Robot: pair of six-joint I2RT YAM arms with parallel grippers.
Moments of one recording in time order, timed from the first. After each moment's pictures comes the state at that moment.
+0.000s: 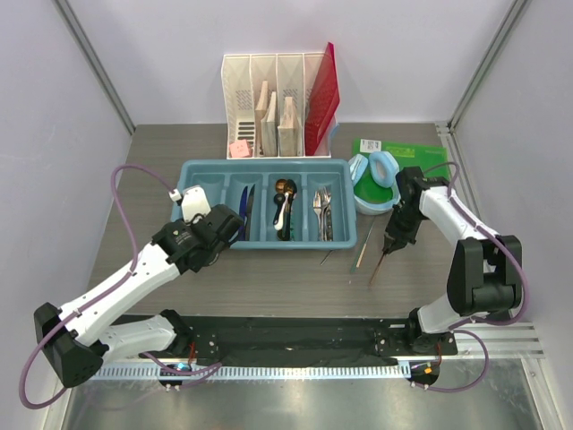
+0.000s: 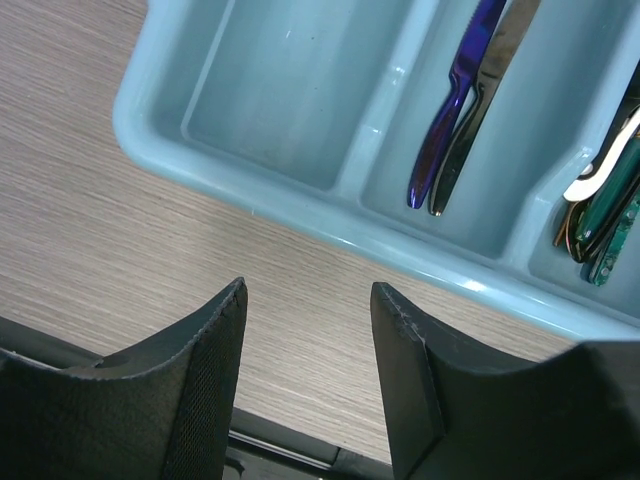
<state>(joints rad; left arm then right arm) -0.78 1.07 1.01 -1.06 -0.72 -0.99 0.08 1.51 1.04 -1.02 -0.05 0.55</state>
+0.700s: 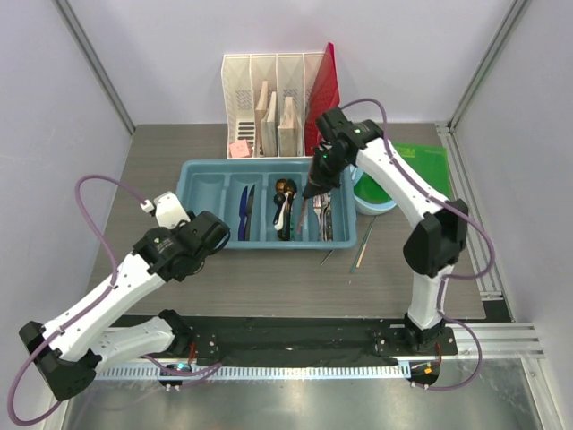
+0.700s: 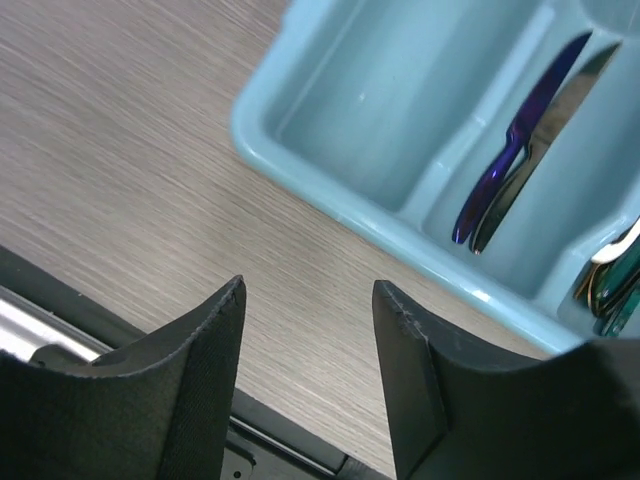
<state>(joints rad) -0.76 0.97 1.02 -1.24 -0.82 -1.18 0.52 1.88 1.90 -1.14 -0.22 0.70</state>
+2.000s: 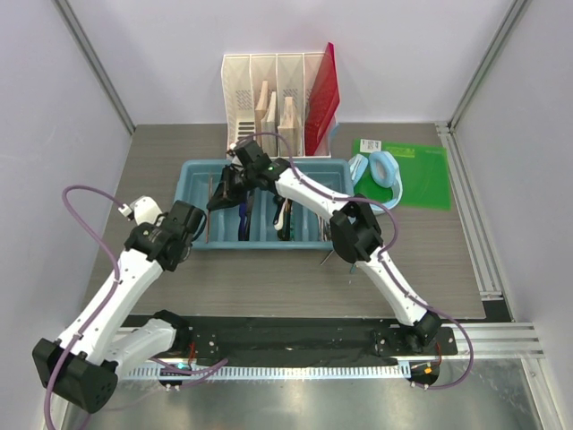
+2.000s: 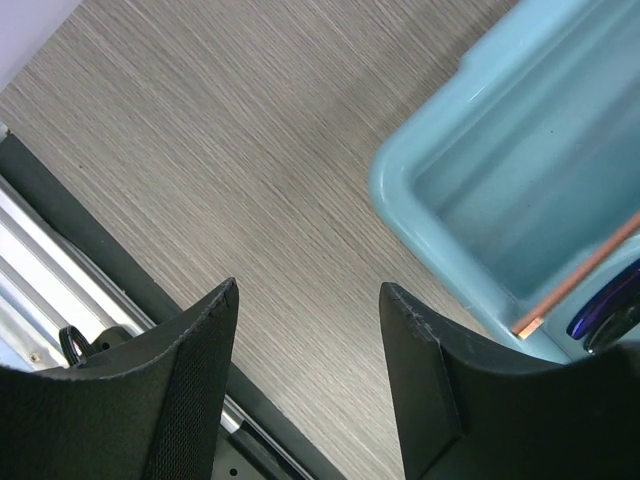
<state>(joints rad) -0.41 0.97 0.93 -1.19 -0.76 -1.04 0.79 2.53 2.34 -0.49 -0.61 0.95</state>
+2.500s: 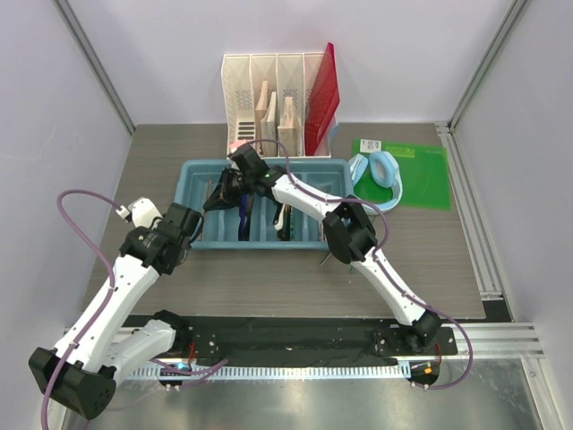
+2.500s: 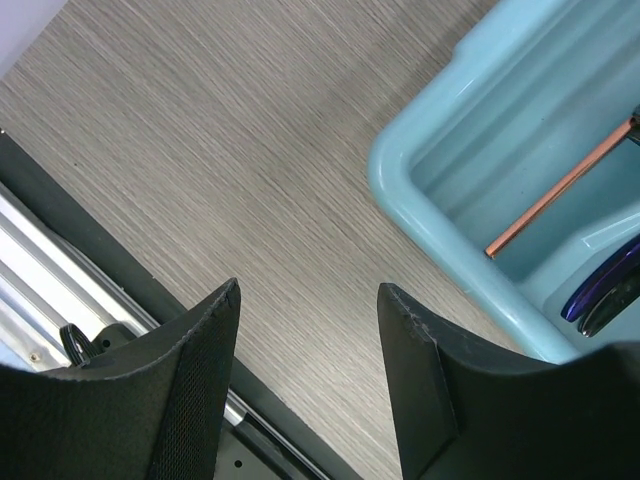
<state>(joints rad) -0.41 0.93 0.93 -1.20 -0.74 -1.02 0.80 2.61 2.34 -0.34 -0.58 1.08</state>
